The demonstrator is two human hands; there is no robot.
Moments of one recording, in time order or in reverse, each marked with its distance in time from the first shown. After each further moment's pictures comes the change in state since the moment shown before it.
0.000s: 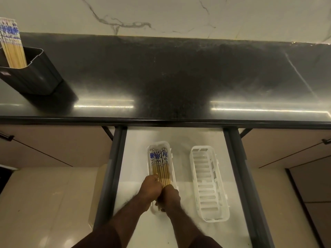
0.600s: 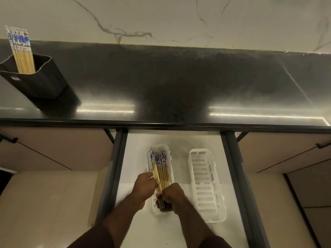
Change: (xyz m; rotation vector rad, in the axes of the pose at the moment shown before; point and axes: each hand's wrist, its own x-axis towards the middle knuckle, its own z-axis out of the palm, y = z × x) left_hand -0.009 0.001 -0.021 -0.271 0.010 0.018; right_hand -0.010 -0.004 -0.033 0.478 -0.119 0.177
